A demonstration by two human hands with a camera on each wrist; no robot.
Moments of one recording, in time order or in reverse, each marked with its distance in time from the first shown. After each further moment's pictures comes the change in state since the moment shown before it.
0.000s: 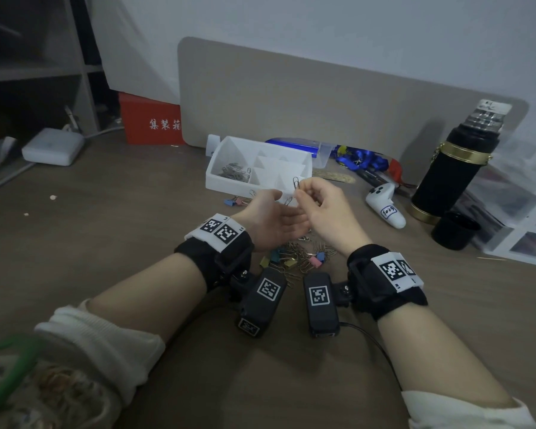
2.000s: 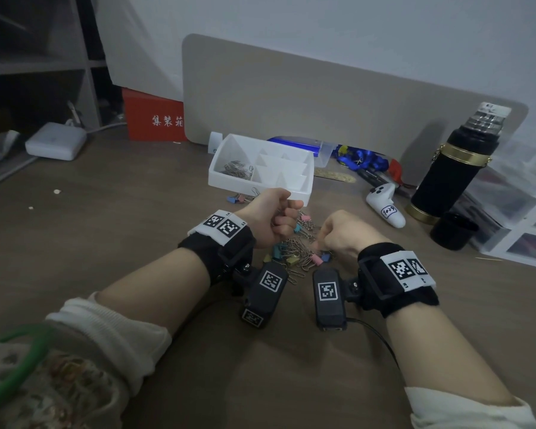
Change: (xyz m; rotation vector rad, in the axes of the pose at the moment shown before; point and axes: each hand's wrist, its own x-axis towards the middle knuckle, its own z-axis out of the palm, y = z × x) left_hand 0.003 0.004 -0.006 0.110 0.014 -0.021; right_hand -0.003 0.003 -0.018 -0.669 -0.398 0.597
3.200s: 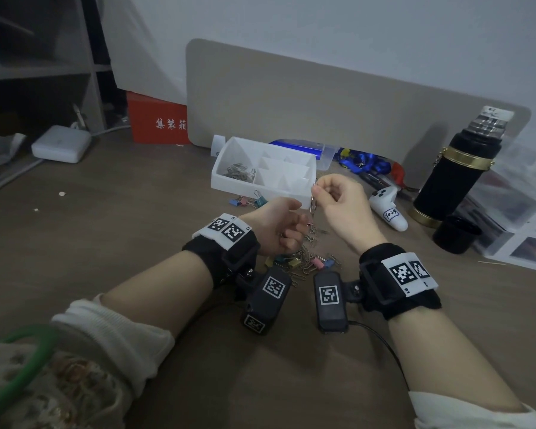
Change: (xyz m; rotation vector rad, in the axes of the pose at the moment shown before) left_hand 0.000 -0.005 0.001 0.157 -0.113 -0.147; right_hand -0.001 -0.011 -0.003 0.662 0.497 -0.499
